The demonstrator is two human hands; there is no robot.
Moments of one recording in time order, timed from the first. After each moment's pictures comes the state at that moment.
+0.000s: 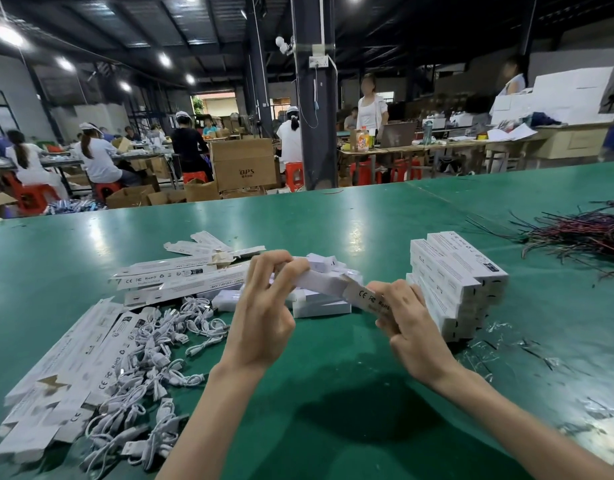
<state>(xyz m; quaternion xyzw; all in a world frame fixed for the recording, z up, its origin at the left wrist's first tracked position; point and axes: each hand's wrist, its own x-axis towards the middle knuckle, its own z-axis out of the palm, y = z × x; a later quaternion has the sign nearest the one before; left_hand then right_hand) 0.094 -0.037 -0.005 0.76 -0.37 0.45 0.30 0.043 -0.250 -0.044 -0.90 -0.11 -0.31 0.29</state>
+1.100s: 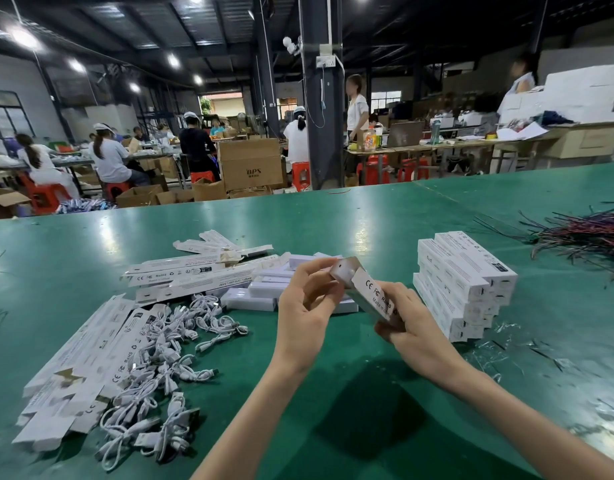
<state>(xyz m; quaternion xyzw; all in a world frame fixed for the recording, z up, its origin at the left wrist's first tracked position) 0.070 -0.078 -0.012 0.62 -0.26 0.11 0.73 0.037 -0.240 -0.031 -0.88 -0.11 -0.22 0.41</state>
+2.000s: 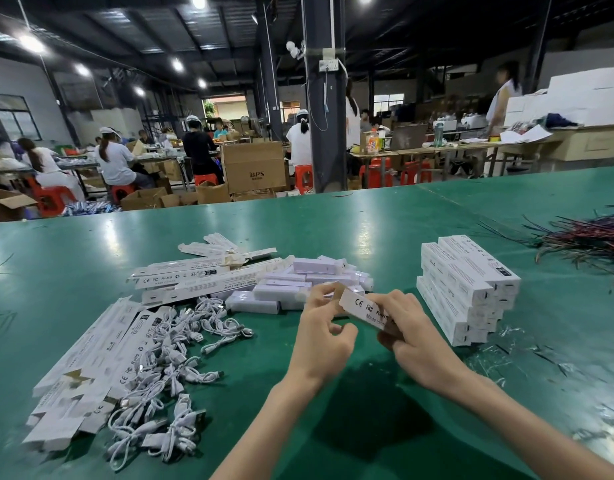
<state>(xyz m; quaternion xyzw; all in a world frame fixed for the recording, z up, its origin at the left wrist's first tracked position) 0.067 -0.083 -0.033 0.73 -0.27 0.12 0.61 0.031 -0.237 -0.031 -0.90 -0.14 -0.22 0.34</state>
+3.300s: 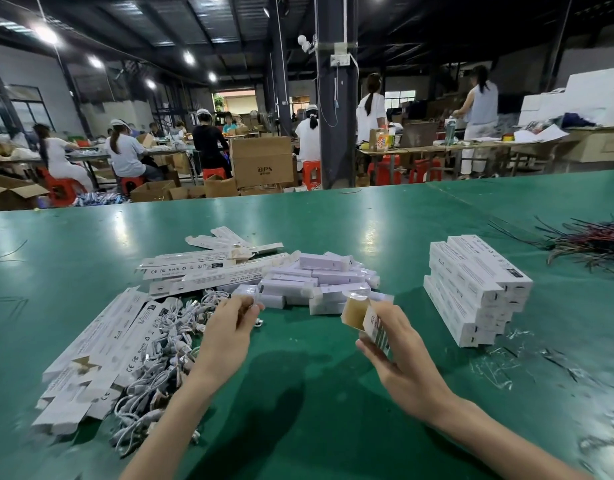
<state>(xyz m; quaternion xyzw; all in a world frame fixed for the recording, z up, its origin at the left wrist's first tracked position) 0.096 0.034 -0.037 0.87 -0.13 0.16 0.44 0.027 -0.212 -0.055 -0.83 -0.23 -0.32 0.40</state>
